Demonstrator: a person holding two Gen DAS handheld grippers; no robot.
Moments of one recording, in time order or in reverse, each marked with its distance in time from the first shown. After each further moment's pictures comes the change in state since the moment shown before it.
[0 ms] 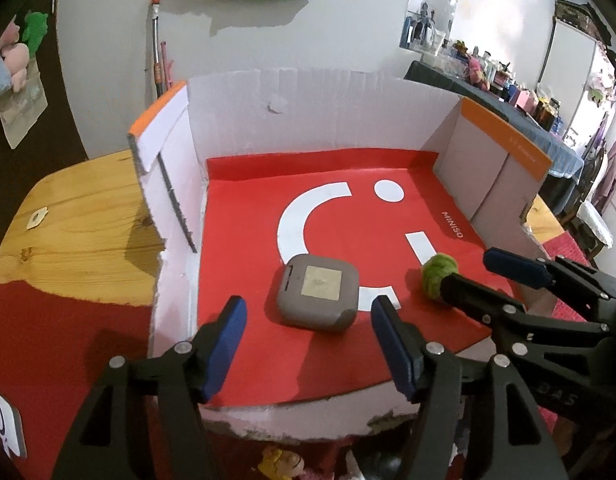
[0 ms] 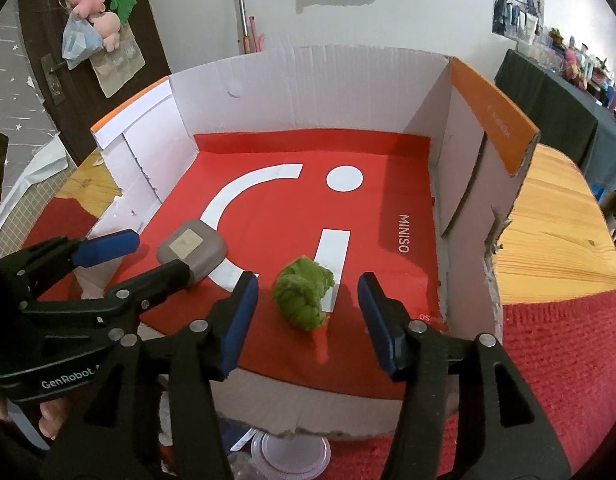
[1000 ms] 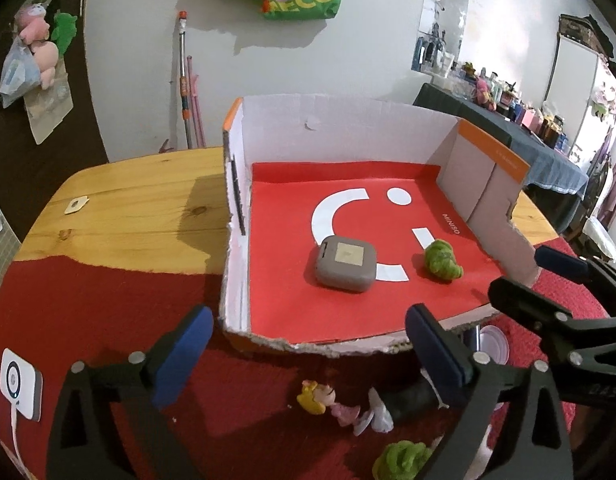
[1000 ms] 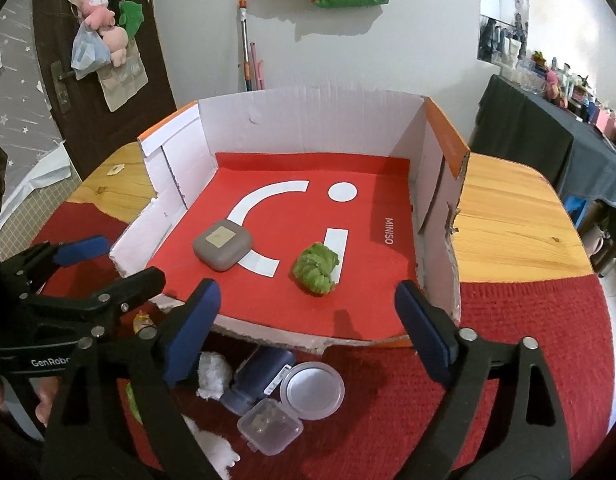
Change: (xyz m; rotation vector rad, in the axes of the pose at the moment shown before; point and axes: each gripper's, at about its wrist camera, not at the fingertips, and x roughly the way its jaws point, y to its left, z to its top) left arm -0.051 0.014 -0.031 -0.032 -0.082 0.046; right arm -0.055 0.016 -0.022 -0.011 -0.098 -0.042
